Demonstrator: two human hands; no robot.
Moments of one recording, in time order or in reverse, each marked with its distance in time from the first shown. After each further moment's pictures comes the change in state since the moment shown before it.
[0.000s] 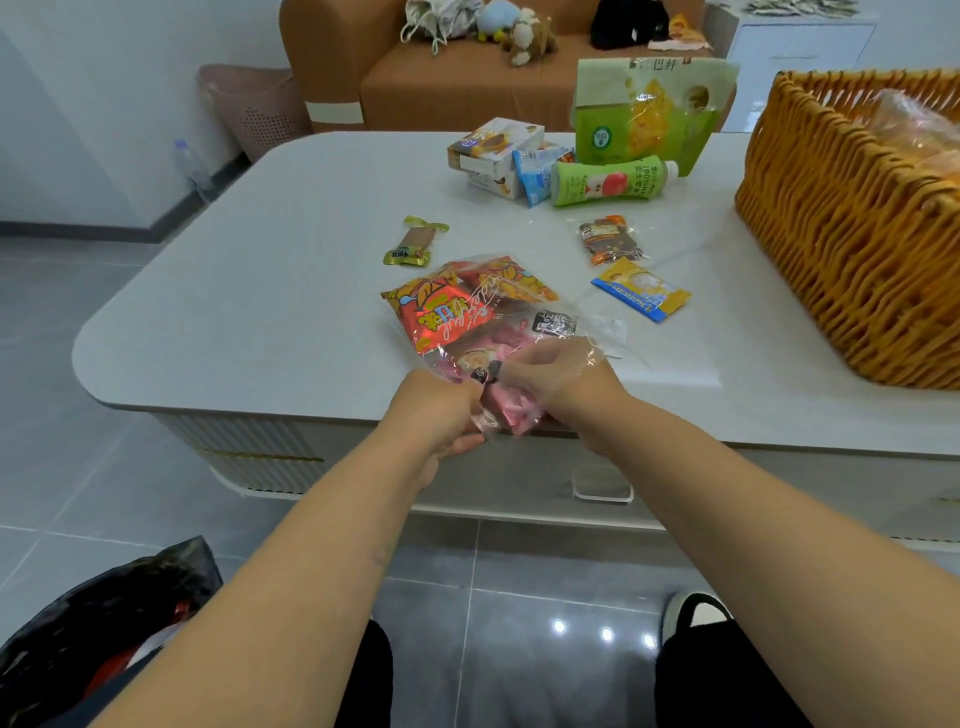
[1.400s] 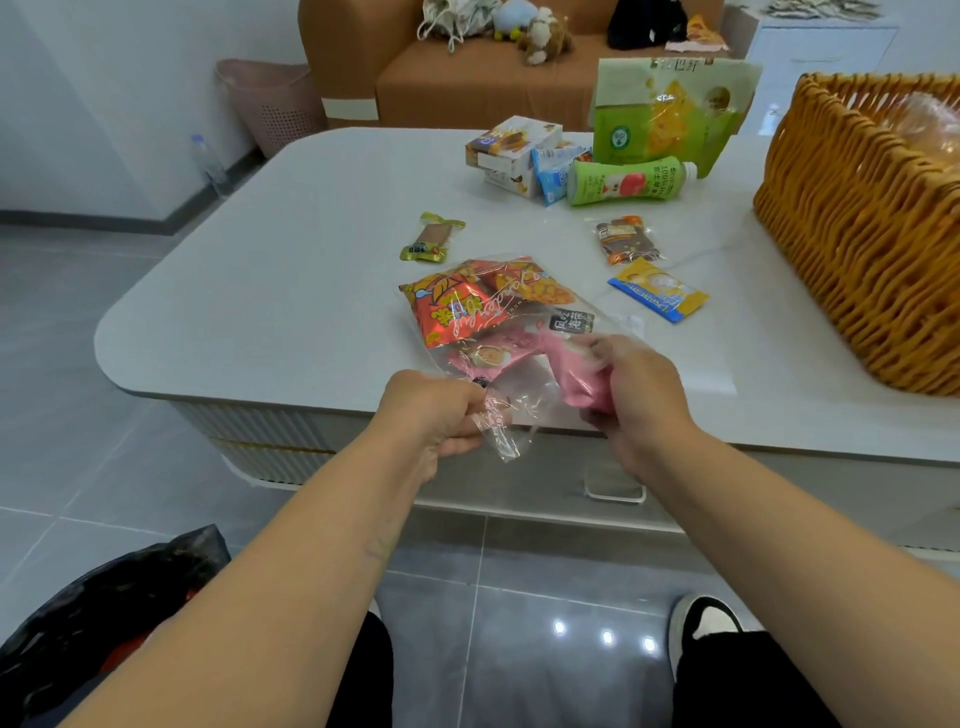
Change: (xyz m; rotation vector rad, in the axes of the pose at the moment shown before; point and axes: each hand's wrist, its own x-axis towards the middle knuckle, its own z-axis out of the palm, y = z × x) left_hand 0.003 -0.006 -0.016 -0.083 0.009 -0.037; right_hand -0.015 0.007 -0.017 0.515 0.204 0.124
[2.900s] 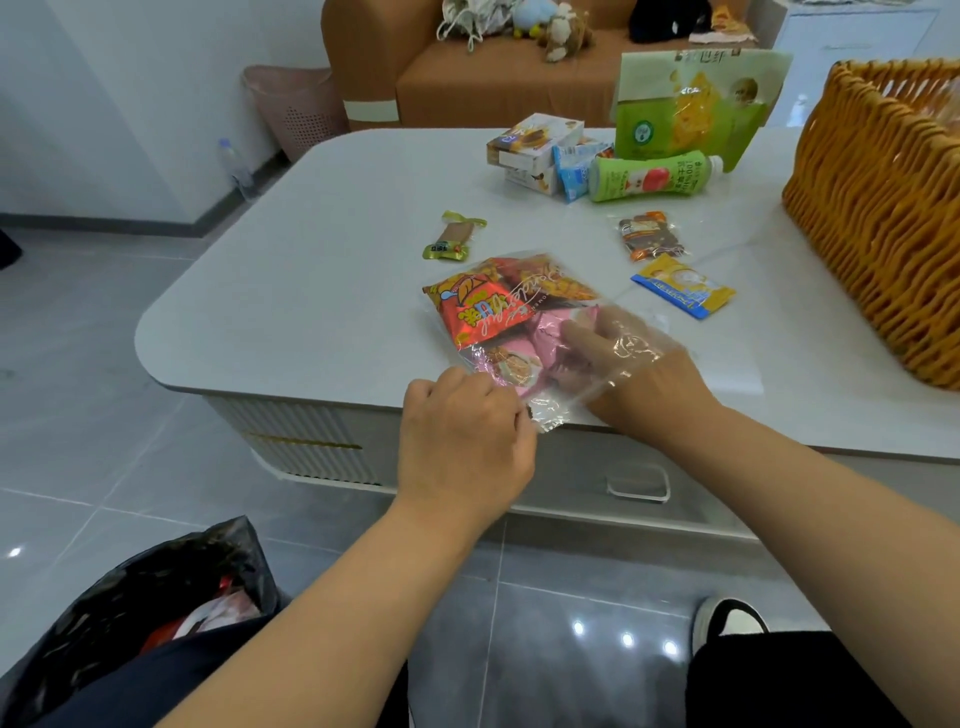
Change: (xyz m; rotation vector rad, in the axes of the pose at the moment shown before) left_hand -0.017 -0.039 -0.004 1.214 0.535 1.217; right_hand 0.034 0.010 -0.010 -1.460 0.030 -1.227
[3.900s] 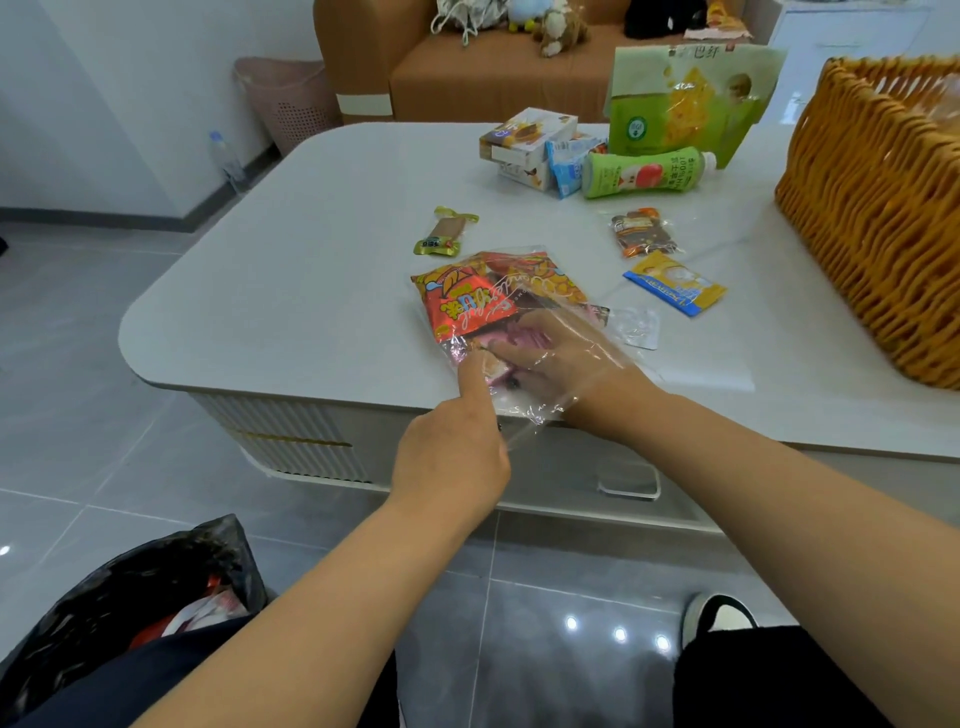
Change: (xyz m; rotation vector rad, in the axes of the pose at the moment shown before) left_hand -0.001 0.006 0.001 -0.196 -0.417 -0.337; right_hand 0.012 -0.014 0.022 0.174 -0.283 -0.278
